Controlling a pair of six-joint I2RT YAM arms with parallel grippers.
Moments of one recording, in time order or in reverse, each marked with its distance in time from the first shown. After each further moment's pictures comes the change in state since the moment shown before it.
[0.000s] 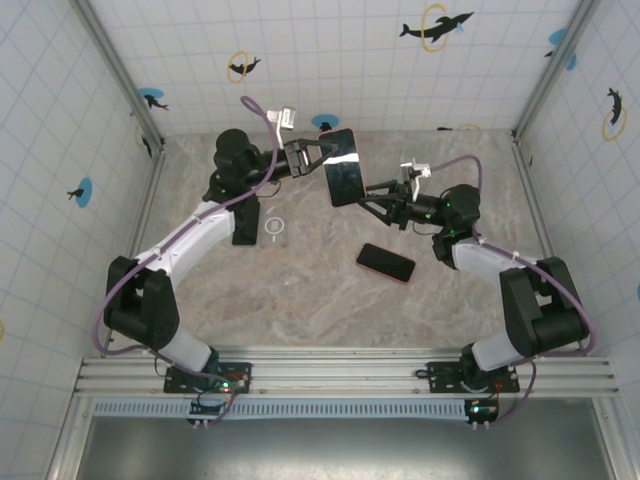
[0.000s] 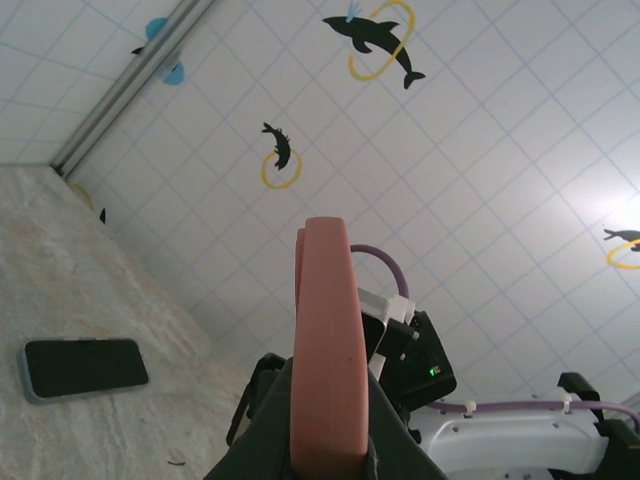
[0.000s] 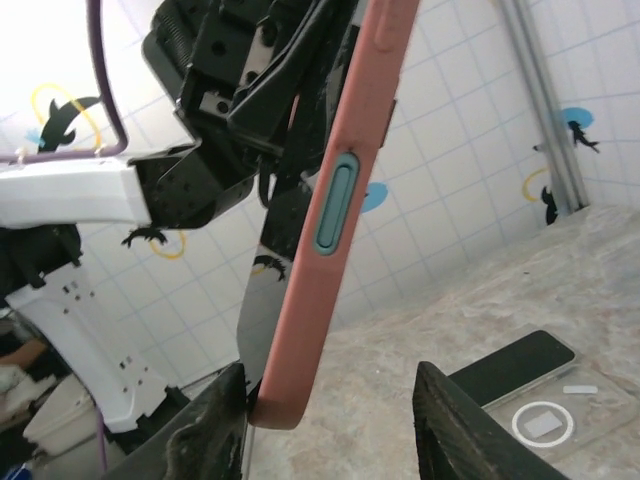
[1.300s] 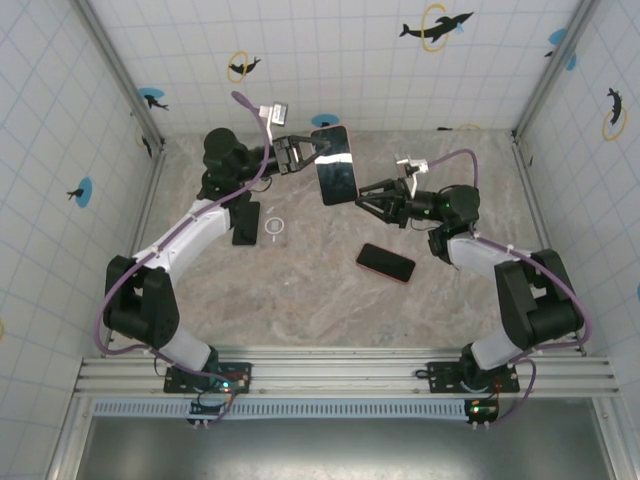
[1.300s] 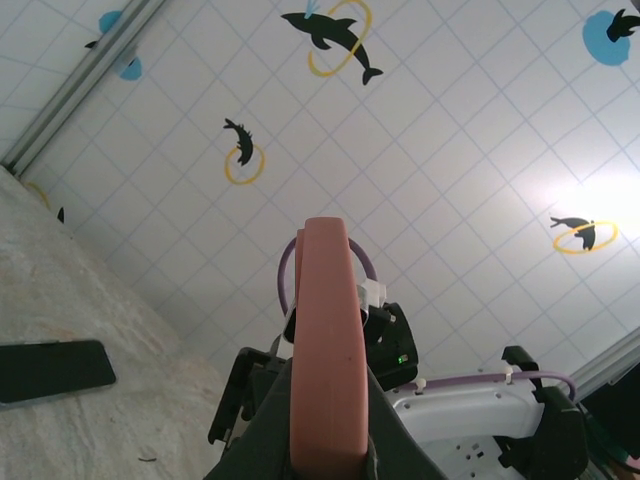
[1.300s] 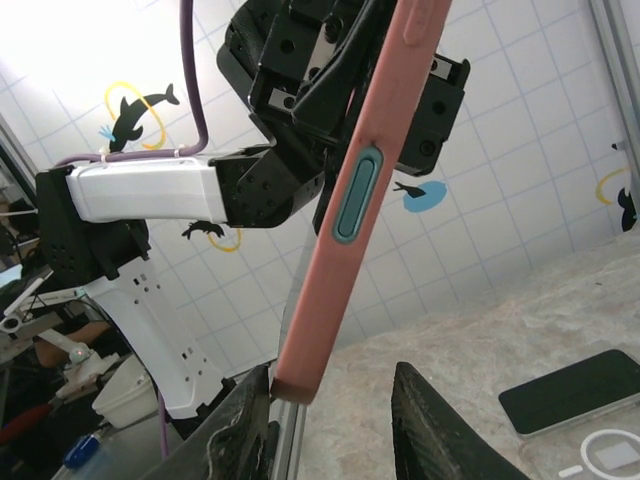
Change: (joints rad) left arm 0.046 0.006 0.000 0.117 0.101 -0.106; right arm 0.023 0.045 0.048 0.157 -0.071 0.162
